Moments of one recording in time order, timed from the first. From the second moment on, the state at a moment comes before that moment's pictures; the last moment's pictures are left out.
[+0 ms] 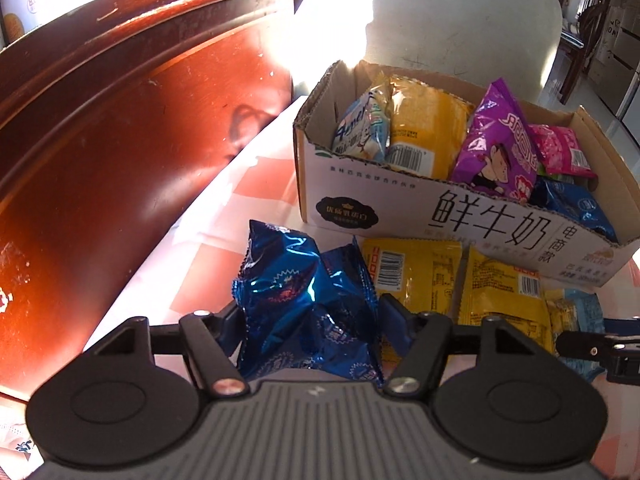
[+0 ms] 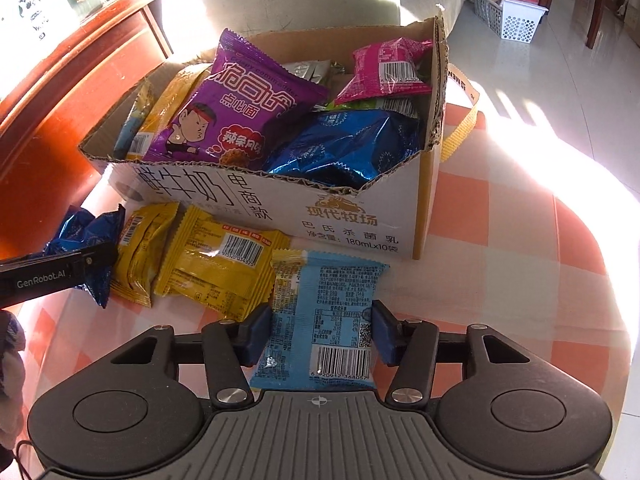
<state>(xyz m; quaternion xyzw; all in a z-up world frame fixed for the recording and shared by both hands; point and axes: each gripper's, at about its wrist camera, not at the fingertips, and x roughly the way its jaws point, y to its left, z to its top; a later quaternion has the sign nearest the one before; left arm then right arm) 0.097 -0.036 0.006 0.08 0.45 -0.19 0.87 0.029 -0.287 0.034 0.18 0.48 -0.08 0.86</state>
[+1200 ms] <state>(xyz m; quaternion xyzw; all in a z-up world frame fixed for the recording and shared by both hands) 0.042 -0.058 0.065 0.15 0.33 -0.25 0.90 0.012 -0.276 0.093 0.16 0.40 0.02 0.90</state>
